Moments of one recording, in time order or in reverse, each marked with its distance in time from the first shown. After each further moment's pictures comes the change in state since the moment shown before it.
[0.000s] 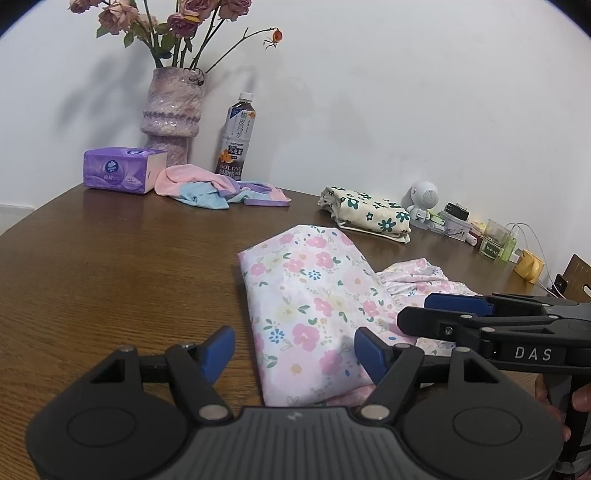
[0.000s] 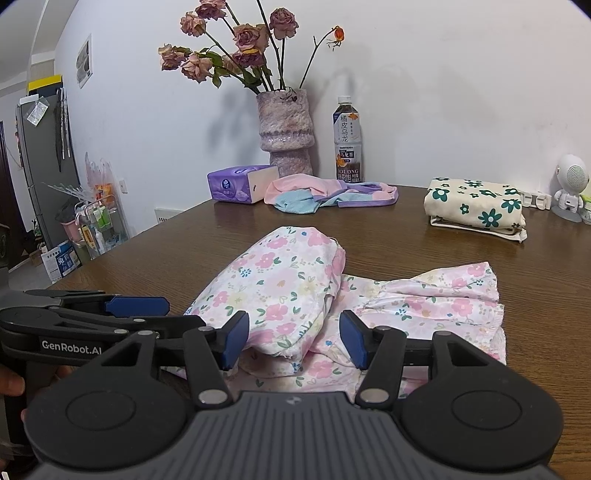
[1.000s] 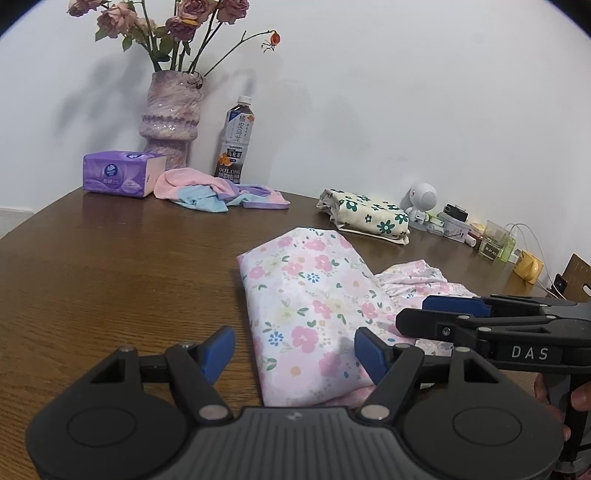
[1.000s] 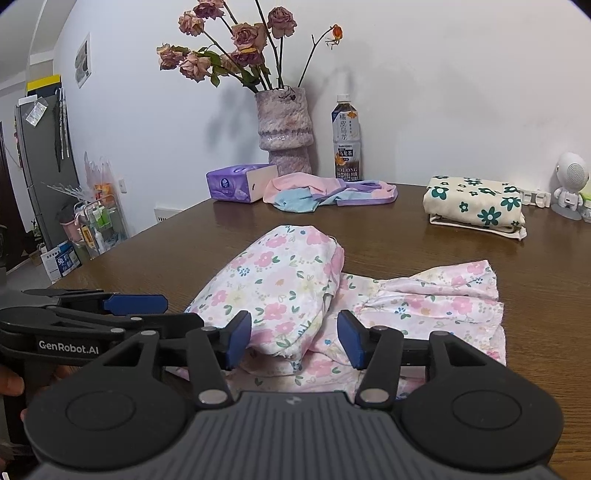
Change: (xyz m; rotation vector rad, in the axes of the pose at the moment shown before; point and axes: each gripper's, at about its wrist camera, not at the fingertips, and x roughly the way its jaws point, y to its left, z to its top) left arm -0.001 0.000 0.000 0.007 -0.007 -0.003; right arm 0.000 -0.001 0.000 0.006 0.003 -0.002
